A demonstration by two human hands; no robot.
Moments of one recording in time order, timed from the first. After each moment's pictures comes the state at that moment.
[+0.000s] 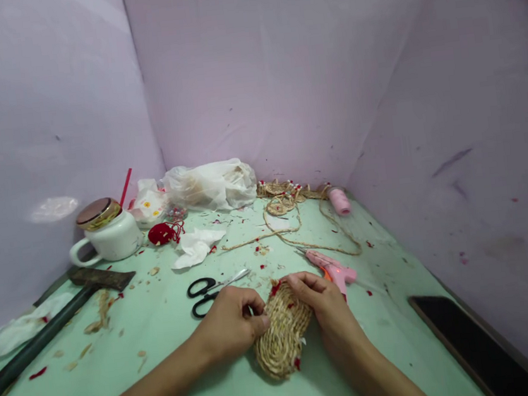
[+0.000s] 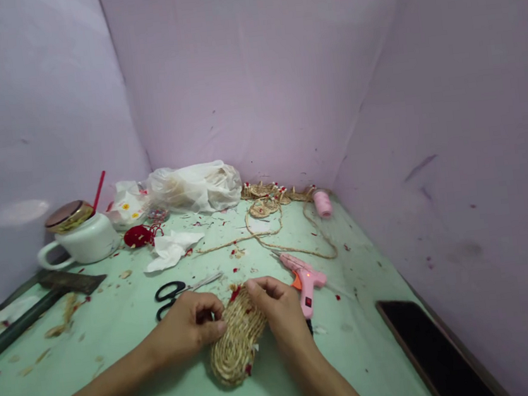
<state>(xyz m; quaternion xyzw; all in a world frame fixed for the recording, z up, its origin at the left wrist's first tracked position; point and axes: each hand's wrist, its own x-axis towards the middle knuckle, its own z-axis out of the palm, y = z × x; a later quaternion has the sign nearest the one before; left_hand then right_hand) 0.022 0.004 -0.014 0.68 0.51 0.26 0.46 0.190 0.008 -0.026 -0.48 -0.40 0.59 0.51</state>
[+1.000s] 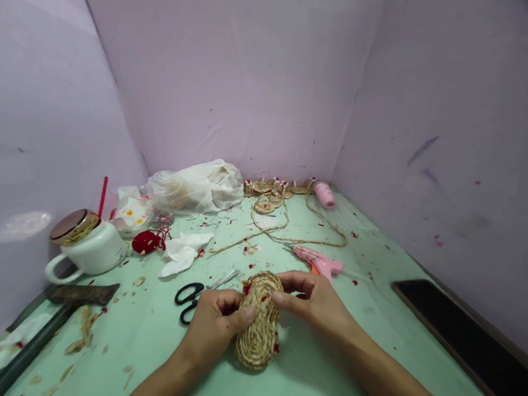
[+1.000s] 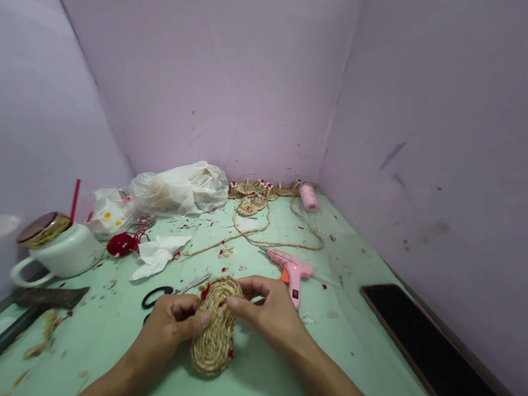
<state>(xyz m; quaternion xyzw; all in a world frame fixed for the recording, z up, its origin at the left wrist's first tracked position) 0.026 -0.003 -0.014 0.57 0.46 0.34 0.60 0.204 0.004 -0.007 -0.47 -0.54 0.54 0.44</state>
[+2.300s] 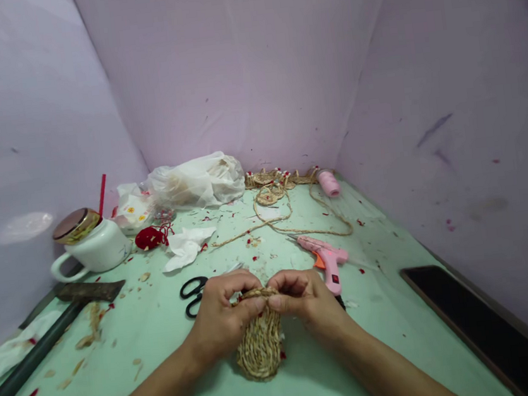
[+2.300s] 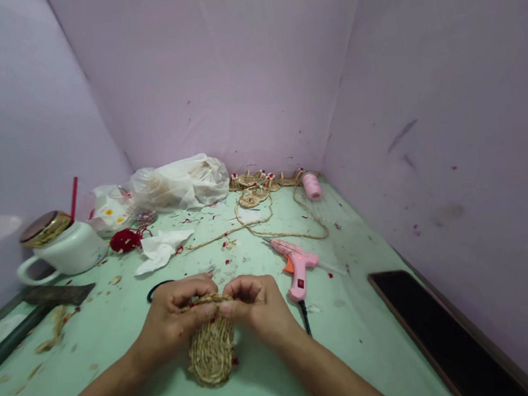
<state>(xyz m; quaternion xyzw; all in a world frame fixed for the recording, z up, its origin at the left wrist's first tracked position) 0.033 -0.002 0.008 0.70 0.43 0.39 0.41 0.186 0.001 -0.014 -0.38 -0.46 0.65 0.47</state>
